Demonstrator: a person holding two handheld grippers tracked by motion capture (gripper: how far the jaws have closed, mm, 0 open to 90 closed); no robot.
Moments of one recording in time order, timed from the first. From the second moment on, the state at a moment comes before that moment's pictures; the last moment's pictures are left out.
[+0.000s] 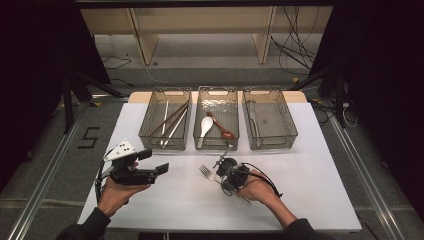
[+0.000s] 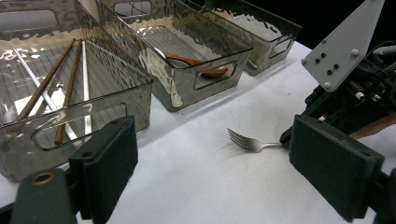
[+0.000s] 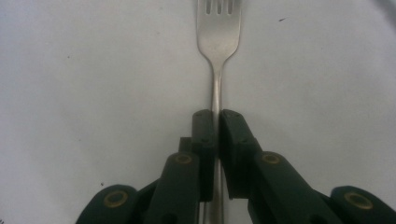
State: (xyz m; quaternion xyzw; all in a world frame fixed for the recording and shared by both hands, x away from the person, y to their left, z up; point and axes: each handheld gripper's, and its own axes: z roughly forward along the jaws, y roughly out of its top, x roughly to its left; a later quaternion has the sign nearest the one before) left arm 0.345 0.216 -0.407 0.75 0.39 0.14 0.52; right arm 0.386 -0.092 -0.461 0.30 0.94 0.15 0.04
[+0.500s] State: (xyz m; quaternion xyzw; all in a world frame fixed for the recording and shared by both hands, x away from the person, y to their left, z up) left arm 0.345 0.216 -0.406 0.75 0.39 0.14 0.52; right arm 0.387 -0.095 -0.459 0.28 0.95 0.15 0.04
